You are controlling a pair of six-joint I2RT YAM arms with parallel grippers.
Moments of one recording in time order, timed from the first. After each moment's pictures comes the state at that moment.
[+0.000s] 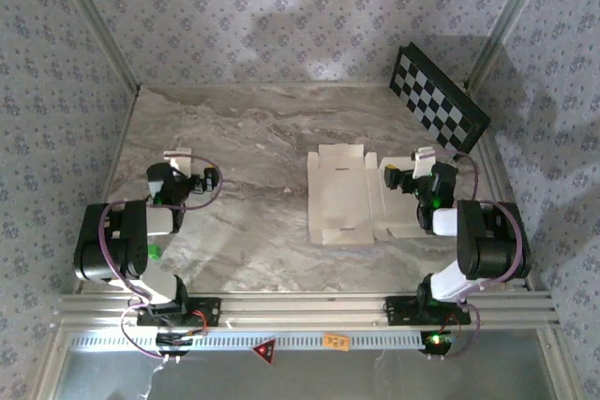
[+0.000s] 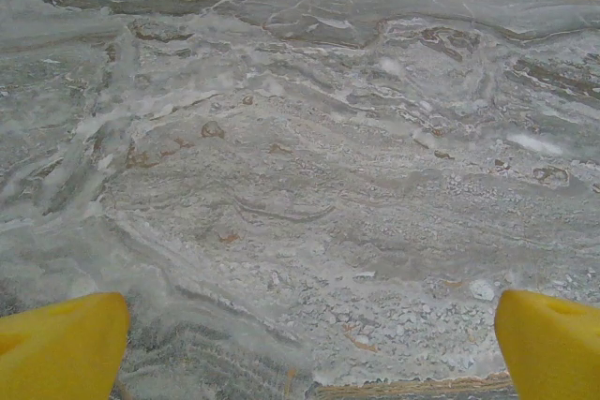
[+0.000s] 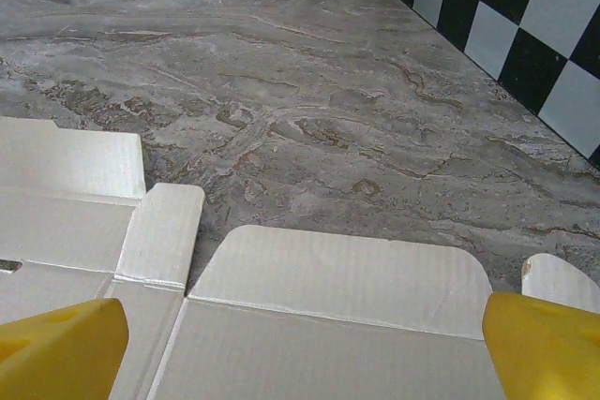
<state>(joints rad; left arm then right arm) 0.06 1.53 0.39 0.74 0.24 0.02 -0.08 1.53 0.36 0.78 -0.25 -0.07</state>
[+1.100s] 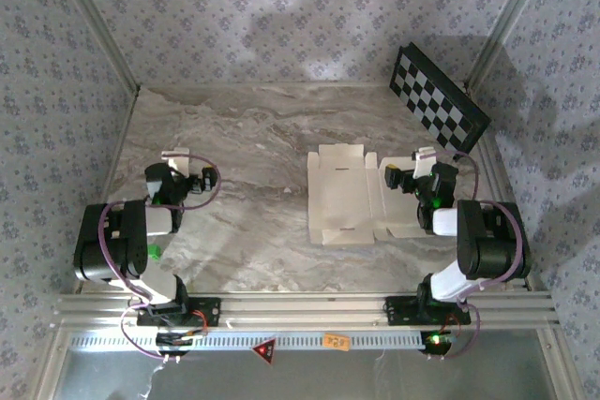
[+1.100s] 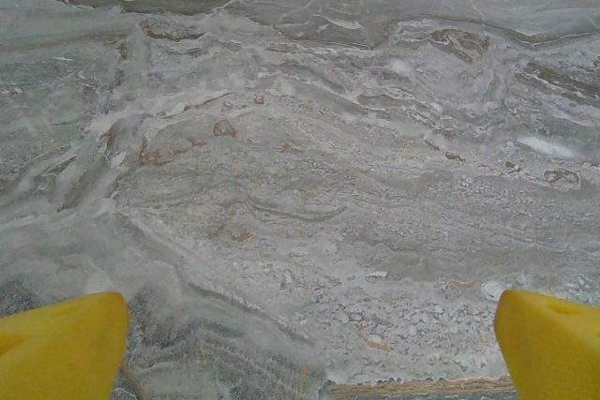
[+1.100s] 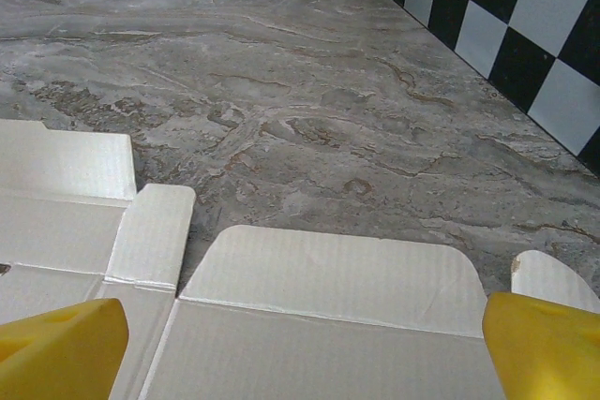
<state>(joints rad) 0.08 1.53 0.39 0.74 0.24 0.02 -0.08 1.53 0.36 0.78 -0.23 -0.06</state>
